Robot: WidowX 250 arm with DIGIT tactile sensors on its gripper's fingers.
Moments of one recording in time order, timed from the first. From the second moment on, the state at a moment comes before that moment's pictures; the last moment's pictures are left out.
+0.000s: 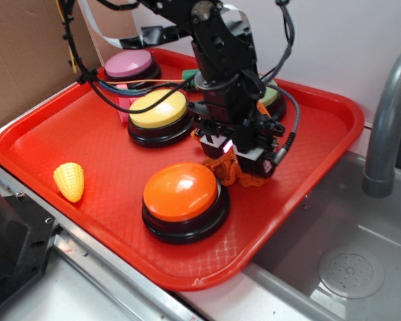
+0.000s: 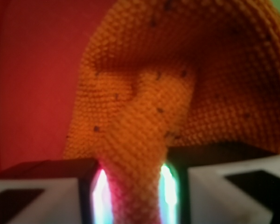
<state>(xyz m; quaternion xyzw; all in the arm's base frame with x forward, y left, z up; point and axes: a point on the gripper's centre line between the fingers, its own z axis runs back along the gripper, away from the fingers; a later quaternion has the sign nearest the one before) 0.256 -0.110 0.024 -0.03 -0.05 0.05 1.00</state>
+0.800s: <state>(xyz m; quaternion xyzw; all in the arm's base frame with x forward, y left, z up) 0.185 0.007 0.134 0.01 0.04 -0.06 1.00</state>
